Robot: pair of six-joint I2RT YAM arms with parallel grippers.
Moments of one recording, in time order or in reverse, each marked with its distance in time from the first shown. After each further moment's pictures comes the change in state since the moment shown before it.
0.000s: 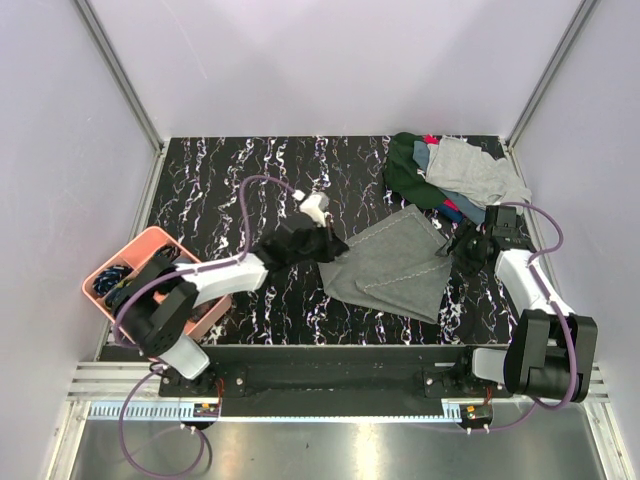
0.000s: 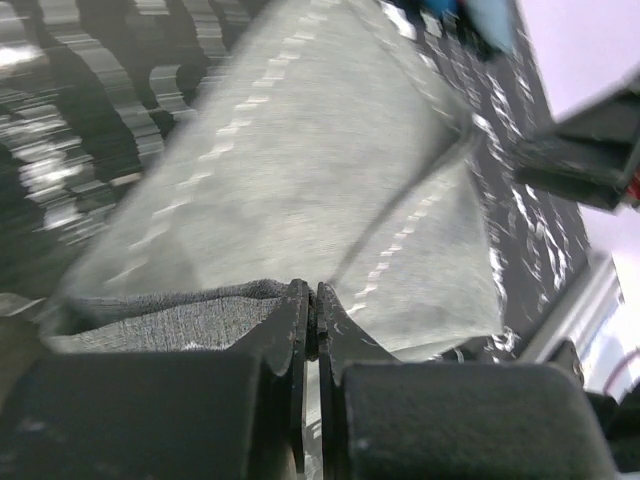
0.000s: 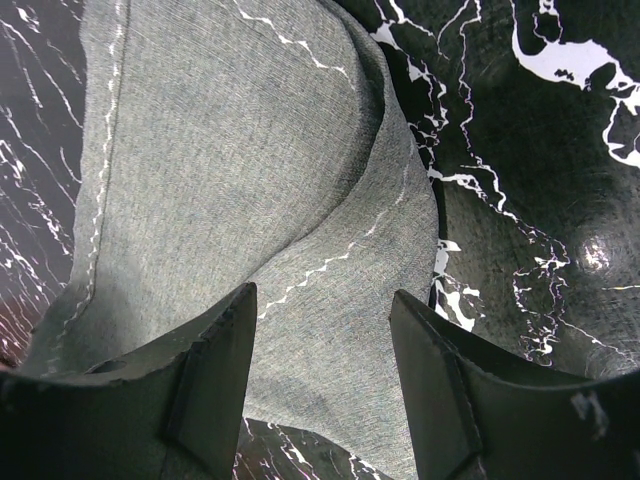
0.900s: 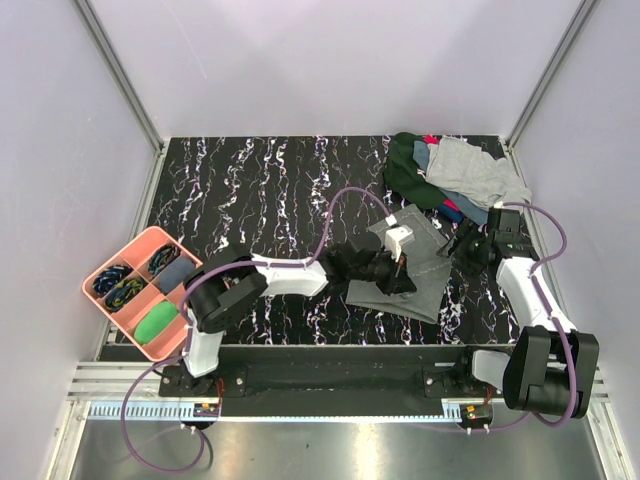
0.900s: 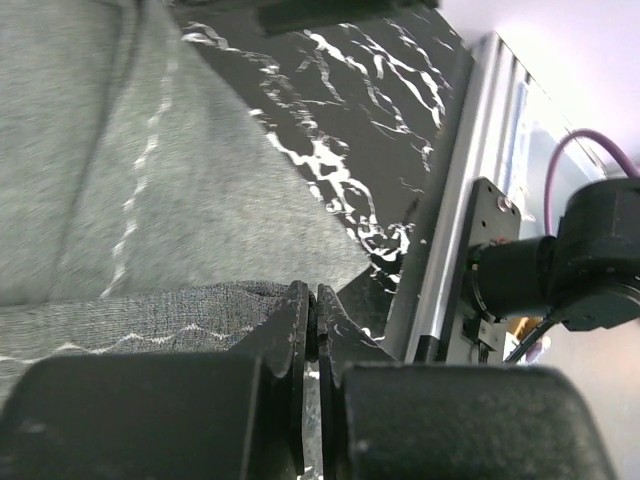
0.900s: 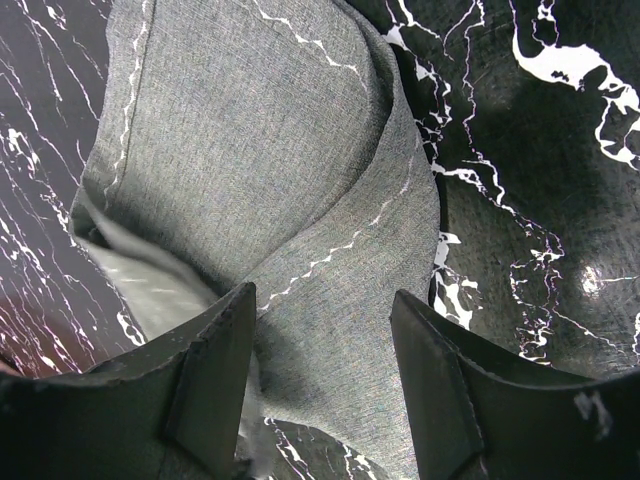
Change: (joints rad) left arm -0.281 0.383 0.319 0.126 0.298 0.187; right arm 0.000 -0.080 -0.026 0.000 0.001 -0.016
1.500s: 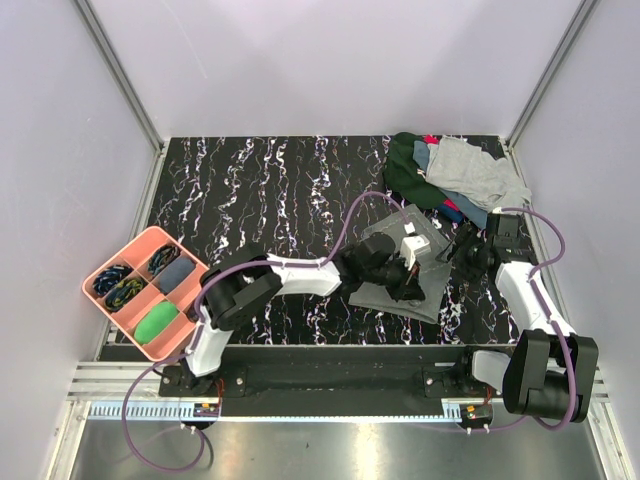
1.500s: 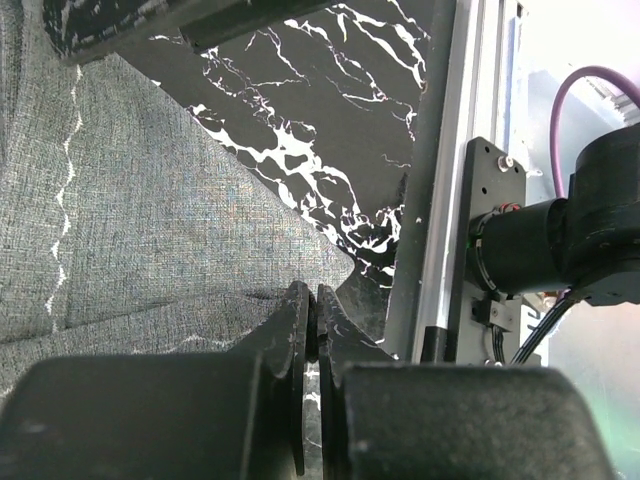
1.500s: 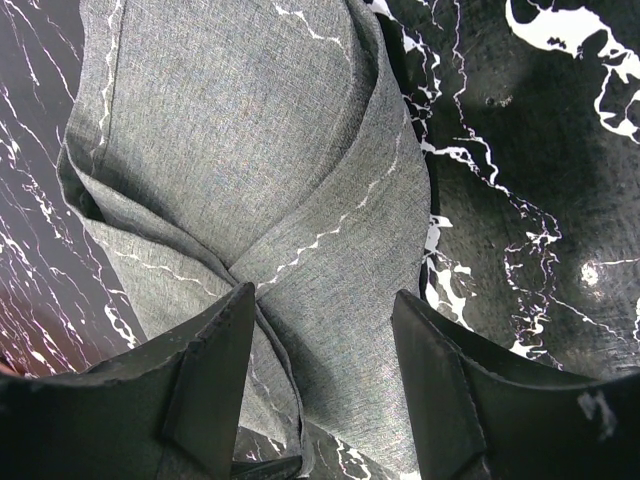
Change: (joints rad) left arm -0.039 0.105 0.121 -0.056 0.085 0.113; right arm 0.000 -0.022 -0.039 0.000 -0.002 0.001
